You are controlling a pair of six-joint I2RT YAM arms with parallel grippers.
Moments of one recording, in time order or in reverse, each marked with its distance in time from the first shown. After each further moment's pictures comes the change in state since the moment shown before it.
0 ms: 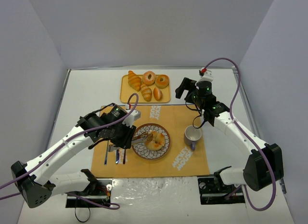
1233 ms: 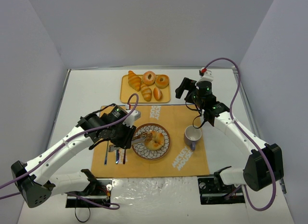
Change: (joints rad) left arm -0.011 0.000 0.000 0.000 -0.020 -0.015; right arm 0.000 -0.001 0.000 0.000 0.000 0.000
